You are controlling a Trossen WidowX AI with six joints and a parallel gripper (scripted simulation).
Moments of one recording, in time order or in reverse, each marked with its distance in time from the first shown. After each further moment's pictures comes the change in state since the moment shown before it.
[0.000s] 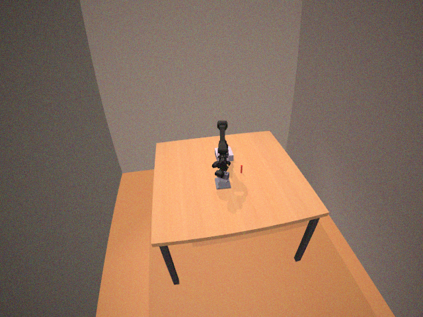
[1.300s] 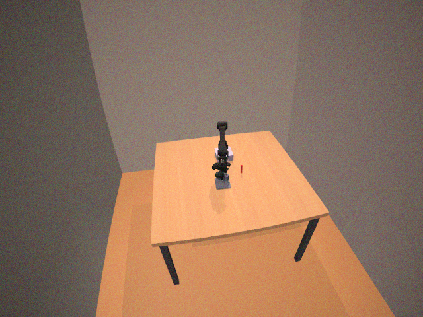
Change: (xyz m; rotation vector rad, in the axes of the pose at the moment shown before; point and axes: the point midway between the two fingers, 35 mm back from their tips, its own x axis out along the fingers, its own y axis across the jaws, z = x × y) arm 0.016 0.001 0.000 0.002 0.002 0.006
